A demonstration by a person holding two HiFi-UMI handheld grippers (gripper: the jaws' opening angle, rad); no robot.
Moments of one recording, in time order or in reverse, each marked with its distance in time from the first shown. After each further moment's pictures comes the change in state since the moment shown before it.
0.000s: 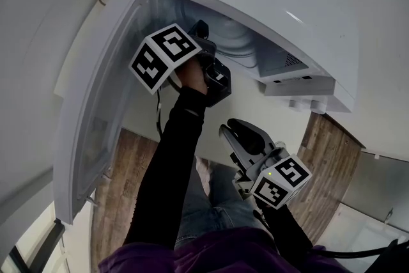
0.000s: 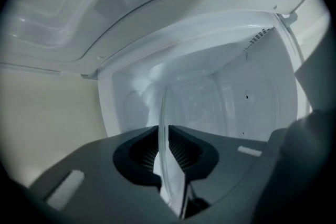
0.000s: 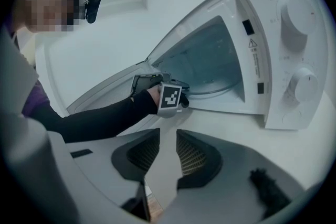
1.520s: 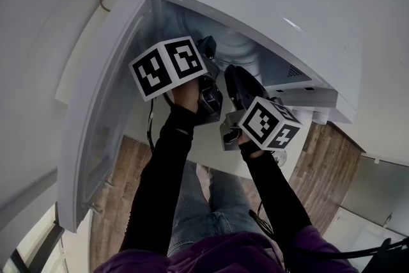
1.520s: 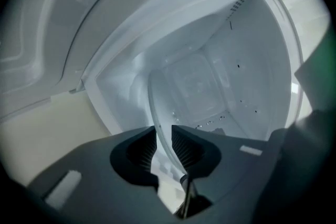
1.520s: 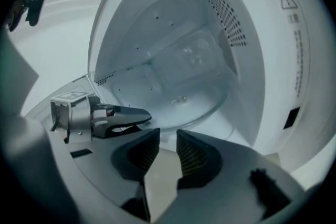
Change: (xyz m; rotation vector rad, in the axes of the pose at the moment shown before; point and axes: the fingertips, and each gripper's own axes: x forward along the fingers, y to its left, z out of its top) left arm -0.007 -0.001 -0.020 0.262 0.210 0.012; right arm 0.084 -0.103 0.071 0.151 -0.179 -0.287
